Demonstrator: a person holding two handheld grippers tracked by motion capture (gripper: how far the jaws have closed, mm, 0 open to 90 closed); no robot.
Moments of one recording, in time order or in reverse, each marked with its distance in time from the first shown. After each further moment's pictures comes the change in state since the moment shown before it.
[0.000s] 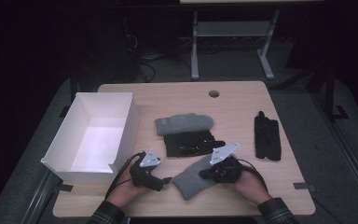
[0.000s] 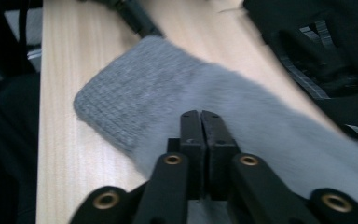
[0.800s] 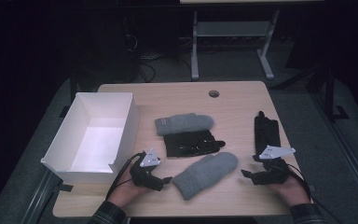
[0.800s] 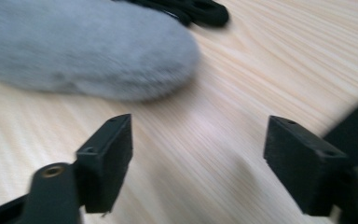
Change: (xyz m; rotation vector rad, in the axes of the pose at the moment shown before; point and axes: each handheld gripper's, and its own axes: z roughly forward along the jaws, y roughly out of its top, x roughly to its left) left arm 0.000 0.000 0.000 0.009 0.007 -0.002; right arm -0.035 -0.100 -0.076 -0.051 -0.374 0.291
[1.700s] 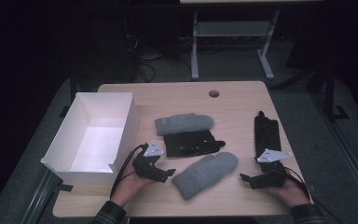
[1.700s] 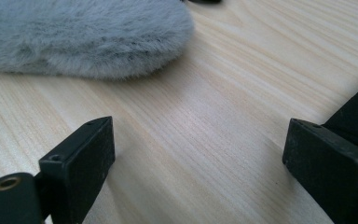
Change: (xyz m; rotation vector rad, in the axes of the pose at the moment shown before) left arm 0.004 0.039 -0.007 0.013 0.006 -0.061; right arm 0.001 -0.013 0.012 0.009 -0.022 0.013
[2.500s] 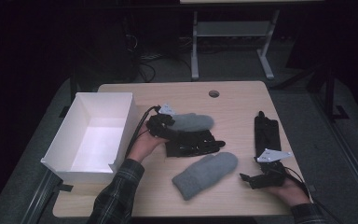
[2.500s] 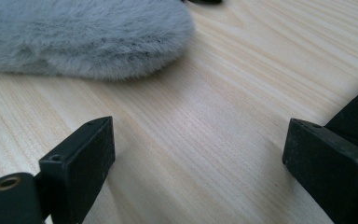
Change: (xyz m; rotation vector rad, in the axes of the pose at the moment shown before) left arm 0.071 0.096 0.037 -0.008 0.017 0.022; right arm -0.001 0.001 0.000 0.000 0.005 -0.003
